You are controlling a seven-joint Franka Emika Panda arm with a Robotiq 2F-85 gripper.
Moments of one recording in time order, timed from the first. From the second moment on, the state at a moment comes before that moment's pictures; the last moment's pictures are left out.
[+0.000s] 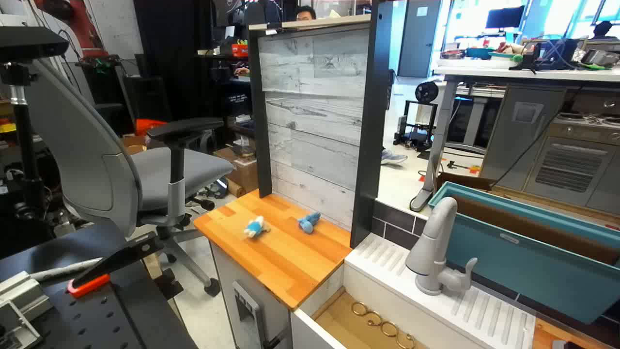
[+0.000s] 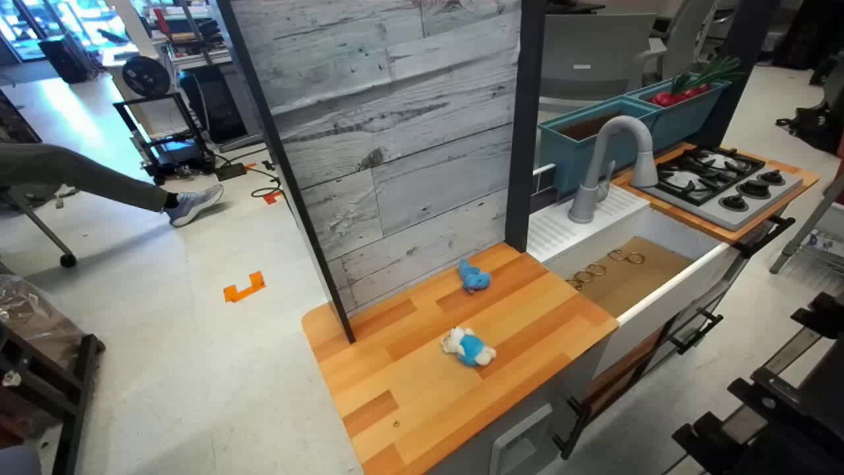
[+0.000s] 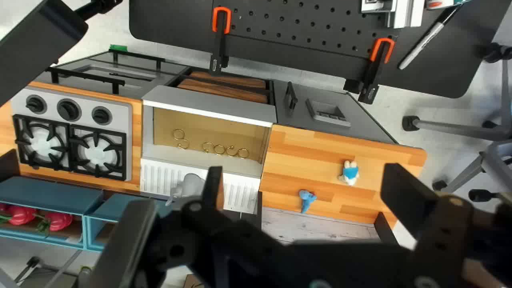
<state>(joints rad) 0.03 -0.84 -0.04 -2.65 -0.09 1.91 -0.20</state>
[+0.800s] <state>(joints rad) 0.03 -0.84 -0.04 -2.65 -0.09 1.91 -0.20</state>
